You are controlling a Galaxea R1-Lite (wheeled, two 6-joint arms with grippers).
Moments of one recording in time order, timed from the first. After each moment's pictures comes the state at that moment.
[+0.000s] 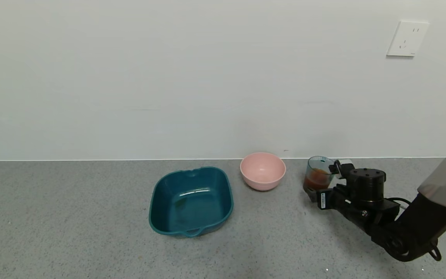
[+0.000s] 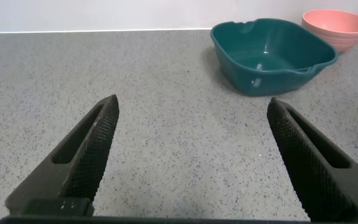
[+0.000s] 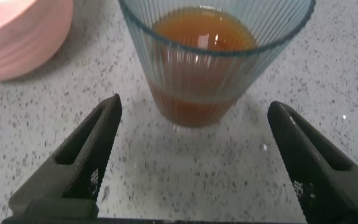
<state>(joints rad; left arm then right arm) 0.00 0.00 0.00 0.00 0.00 0.00 0.26 2.19 -0.71 -1.10 -0.18 0.06</state>
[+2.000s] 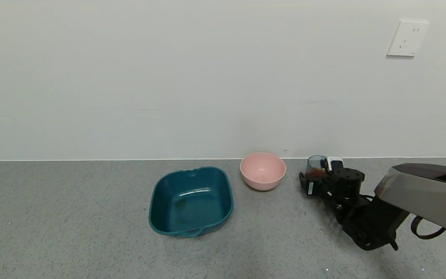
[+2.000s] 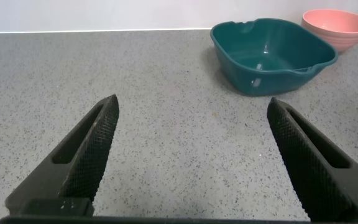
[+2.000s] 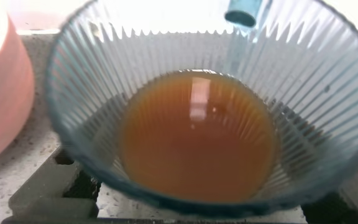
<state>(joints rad) 0.00 0.00 0.00 0.00 0.00 0.00 0.26 2.44 -0.94 -1.31 -0.27 0.09</state>
